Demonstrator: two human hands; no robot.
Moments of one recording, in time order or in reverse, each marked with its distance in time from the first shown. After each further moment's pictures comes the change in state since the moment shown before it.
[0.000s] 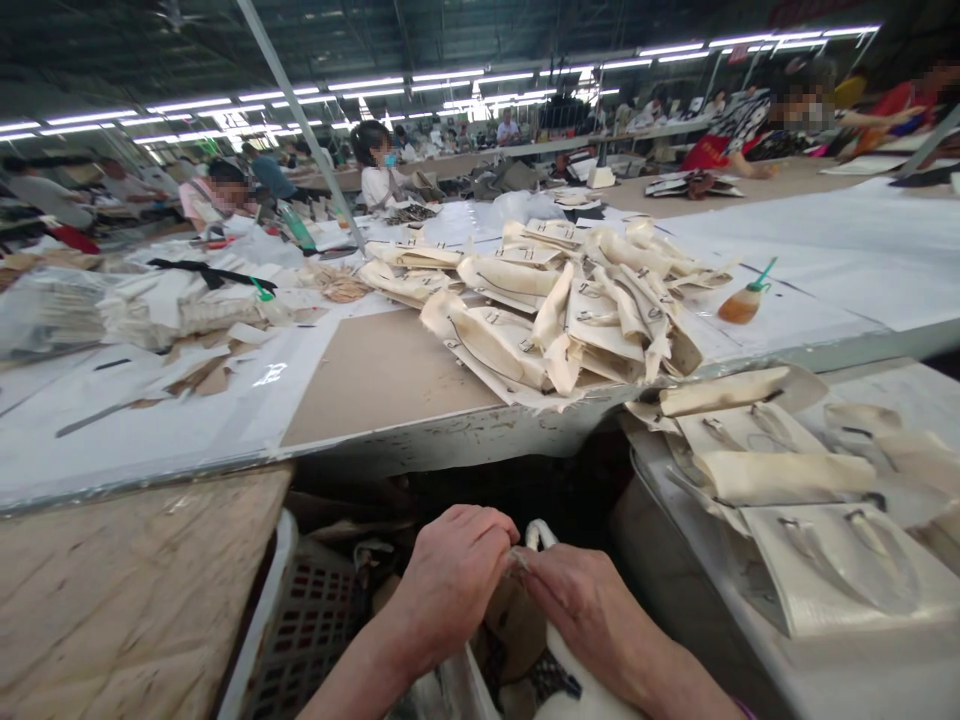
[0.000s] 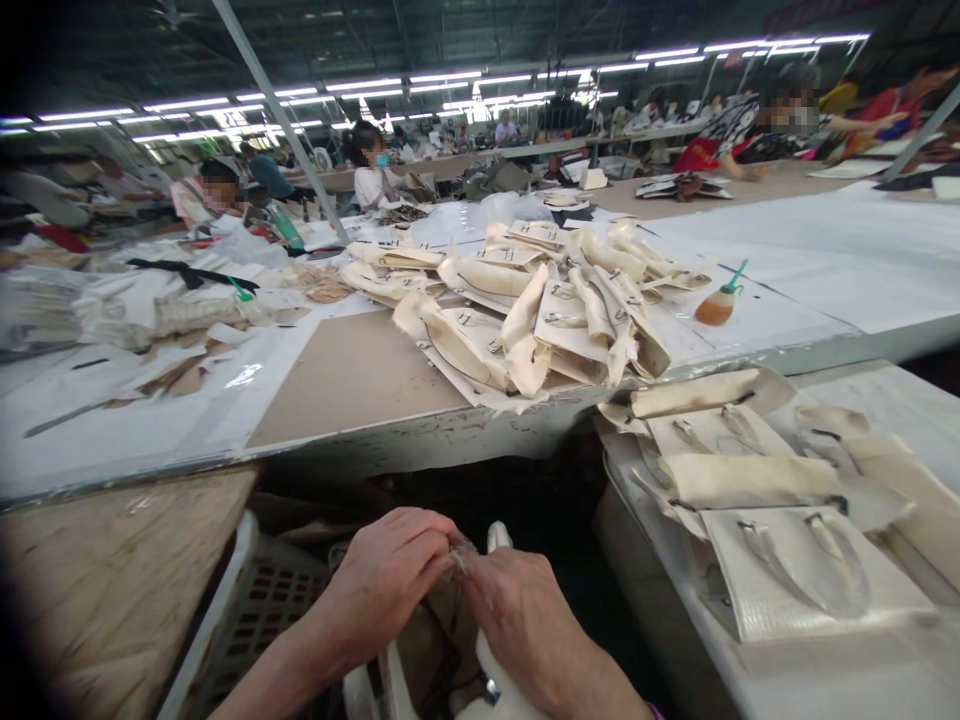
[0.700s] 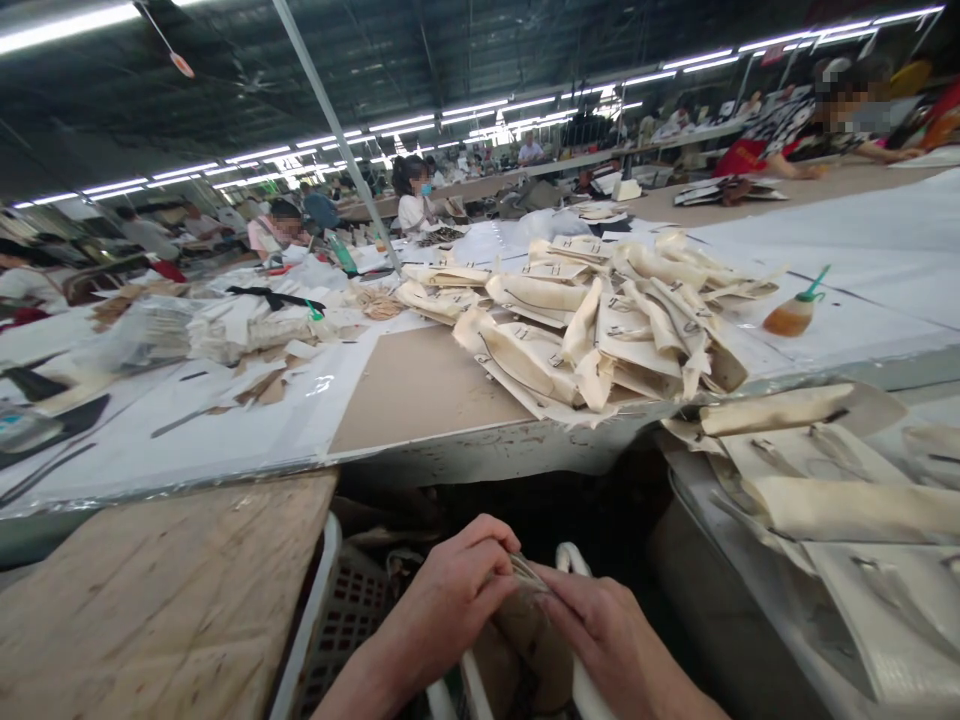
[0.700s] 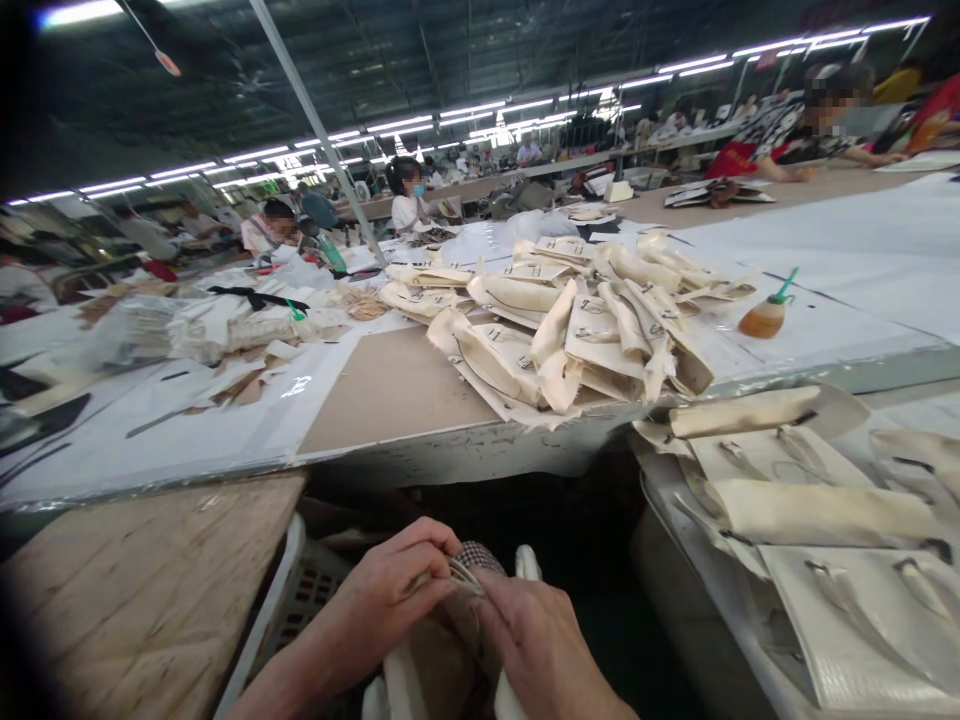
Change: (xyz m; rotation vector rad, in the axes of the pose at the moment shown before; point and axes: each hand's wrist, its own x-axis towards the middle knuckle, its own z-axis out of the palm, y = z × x) left_hand -0.018 0.000 -0.034 -0.349 -0.004 -0.298; right_hand 0.009 -0.022 0.000 0.372 -0.017 0.077
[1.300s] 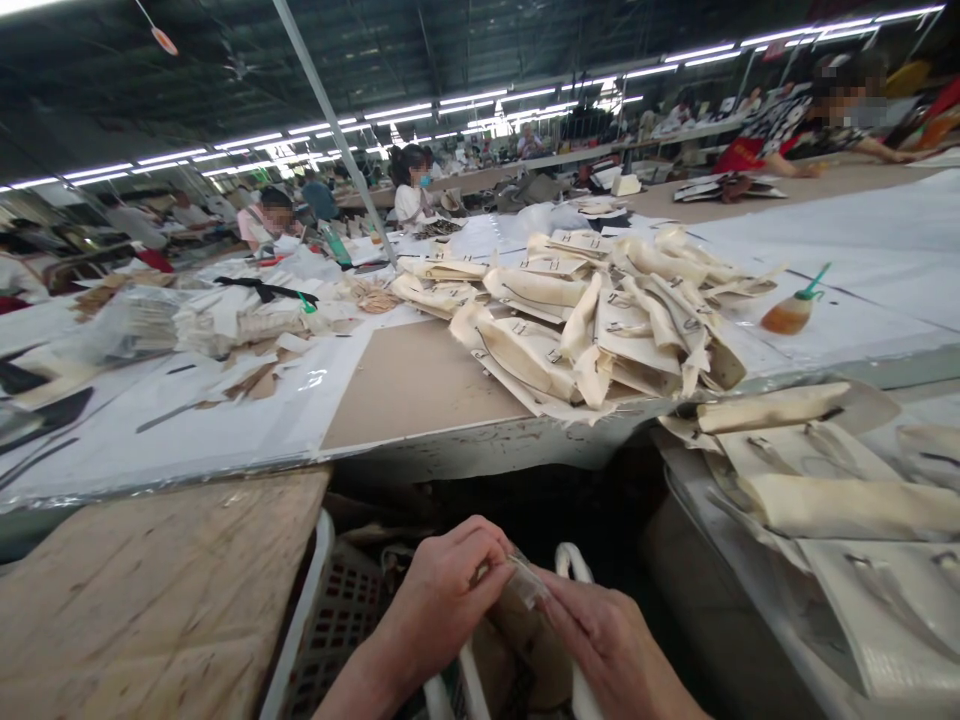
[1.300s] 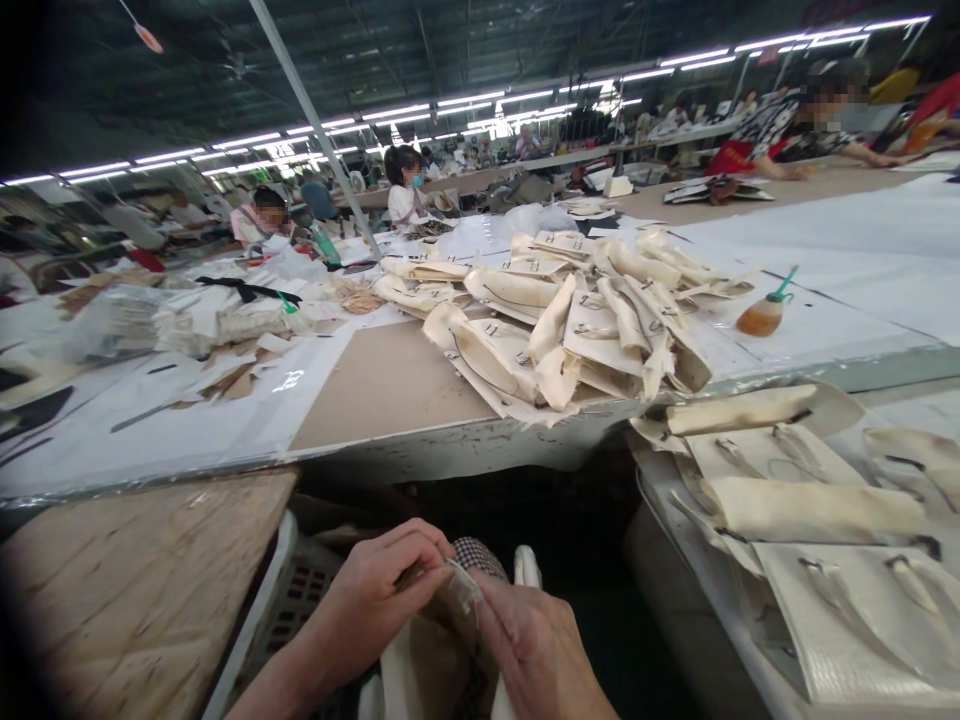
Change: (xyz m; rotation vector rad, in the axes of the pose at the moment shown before) left_hand 0.002 -0.006 0.003 0.020 0.090 0.022; right_hand -0.006 0.005 0.006 0.091 0.040 -0.011
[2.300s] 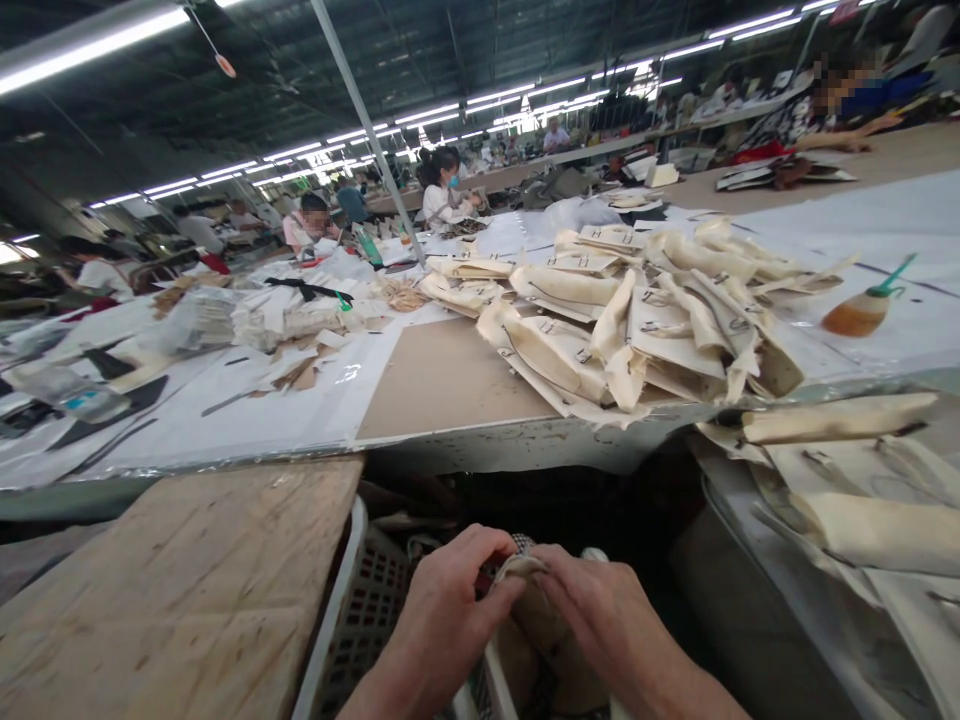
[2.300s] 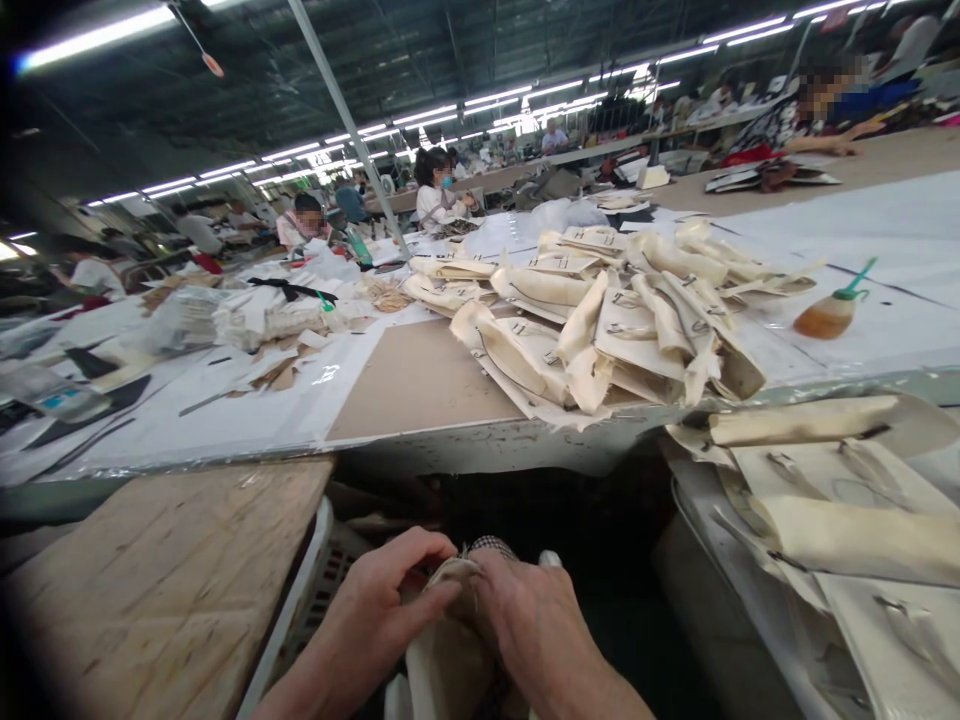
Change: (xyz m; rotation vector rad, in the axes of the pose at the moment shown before) left_hand -0.017 0.018 -0.014 -0.010 -0.012 -0.401; right_hand 0.031 -0.002 0.010 -0.346 -0.062 -0.097
